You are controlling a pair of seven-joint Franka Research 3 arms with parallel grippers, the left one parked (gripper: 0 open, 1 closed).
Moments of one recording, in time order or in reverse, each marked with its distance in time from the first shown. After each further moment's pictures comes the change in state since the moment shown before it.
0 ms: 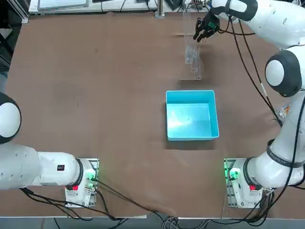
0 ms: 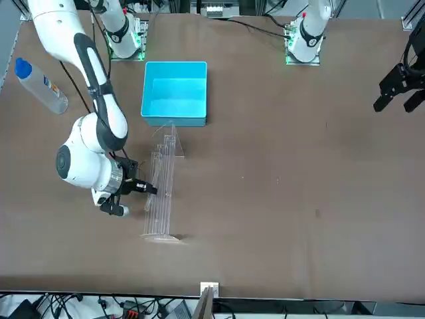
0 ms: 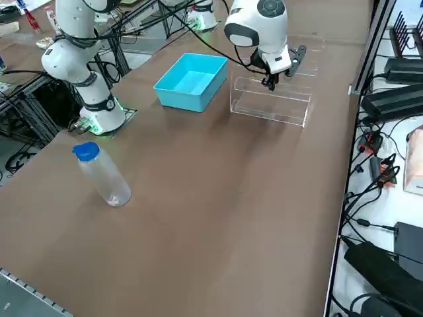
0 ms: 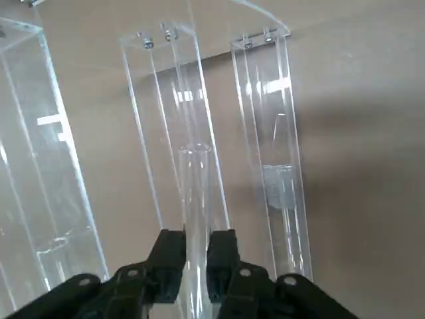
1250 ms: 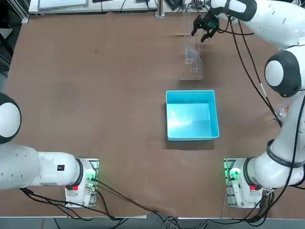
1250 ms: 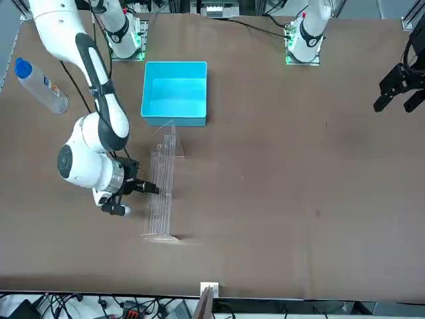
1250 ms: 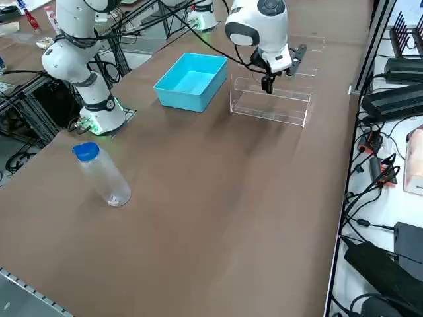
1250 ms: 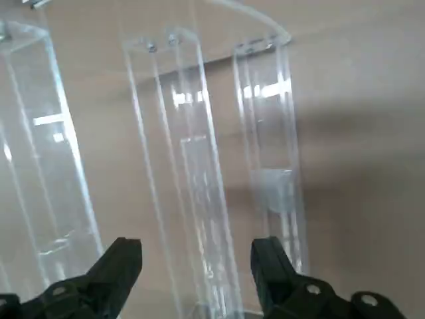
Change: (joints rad) arm 0.006 -0.004 -0.010 0.004 -0.028 0.006 -0.004
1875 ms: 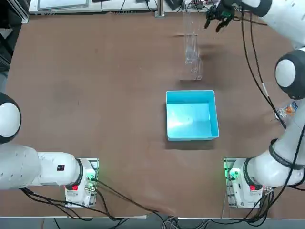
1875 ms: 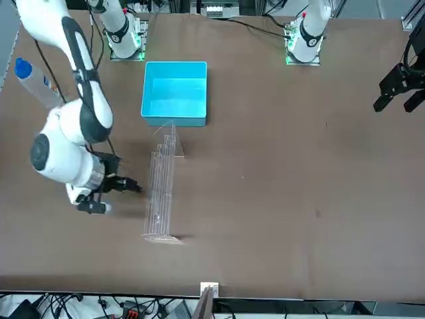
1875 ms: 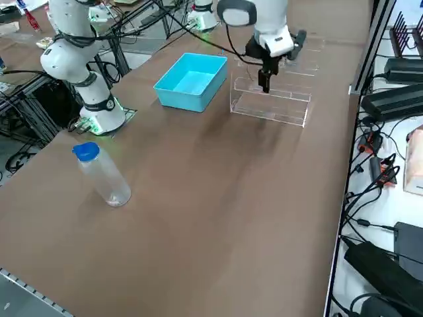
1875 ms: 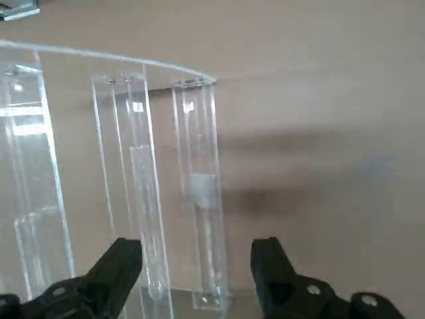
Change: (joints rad) arm -0.067 -0.132 -0.014 0.020 -0.207 -0.158 0.000
